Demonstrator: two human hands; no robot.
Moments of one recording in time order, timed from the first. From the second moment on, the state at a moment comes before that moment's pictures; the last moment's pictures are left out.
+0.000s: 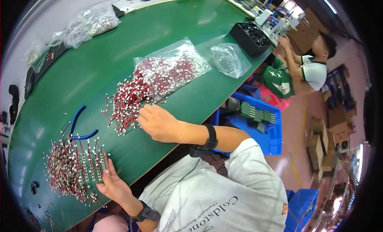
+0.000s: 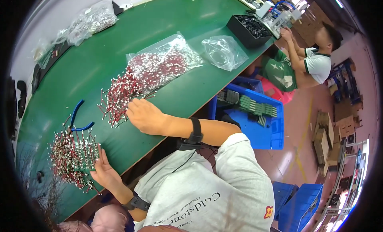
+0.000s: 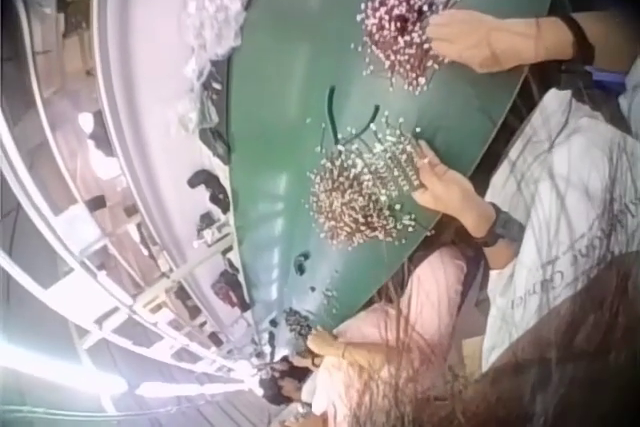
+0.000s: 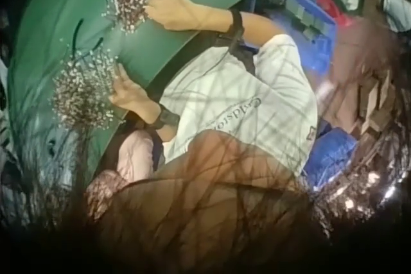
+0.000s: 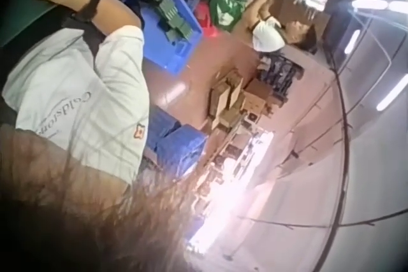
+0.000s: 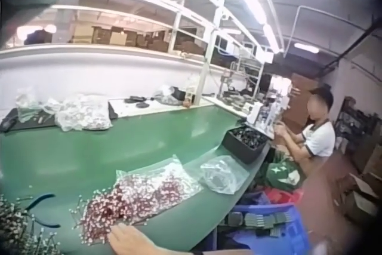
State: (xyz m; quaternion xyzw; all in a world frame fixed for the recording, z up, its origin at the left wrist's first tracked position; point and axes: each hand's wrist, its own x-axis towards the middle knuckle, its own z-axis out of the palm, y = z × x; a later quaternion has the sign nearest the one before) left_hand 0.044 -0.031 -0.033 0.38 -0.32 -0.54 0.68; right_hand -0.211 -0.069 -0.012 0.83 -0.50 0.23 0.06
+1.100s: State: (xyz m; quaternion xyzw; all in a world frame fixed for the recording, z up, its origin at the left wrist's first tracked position) left_hand 0.015 -0.016 -0.007 0.32 -0.30 -0.66 0.61; right_hand -0.161 -0.003 0.040 0.57 -0.51 0.48 -0.43
